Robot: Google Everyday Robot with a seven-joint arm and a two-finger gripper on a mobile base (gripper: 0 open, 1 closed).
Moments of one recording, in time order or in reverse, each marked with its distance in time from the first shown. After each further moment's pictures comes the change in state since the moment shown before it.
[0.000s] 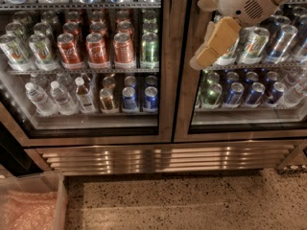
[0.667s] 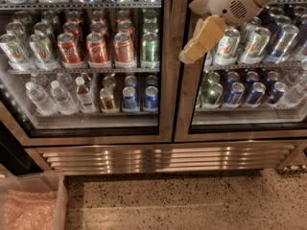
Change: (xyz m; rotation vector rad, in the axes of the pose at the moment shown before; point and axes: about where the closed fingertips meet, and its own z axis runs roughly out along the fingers) arm -0.003 -0.025 0.020 0.029 -0.041 0.044
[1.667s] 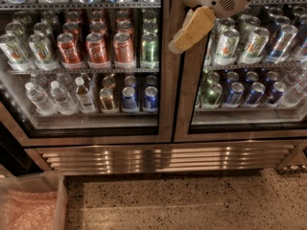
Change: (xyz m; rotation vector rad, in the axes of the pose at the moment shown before) arm -0.025 -0.017 0.010 0.047 -0.055 -0.012
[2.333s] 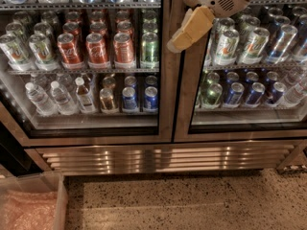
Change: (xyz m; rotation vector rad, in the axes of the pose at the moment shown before) arm -0.002 -0.002 0.001 0.019 -0.004 0.003
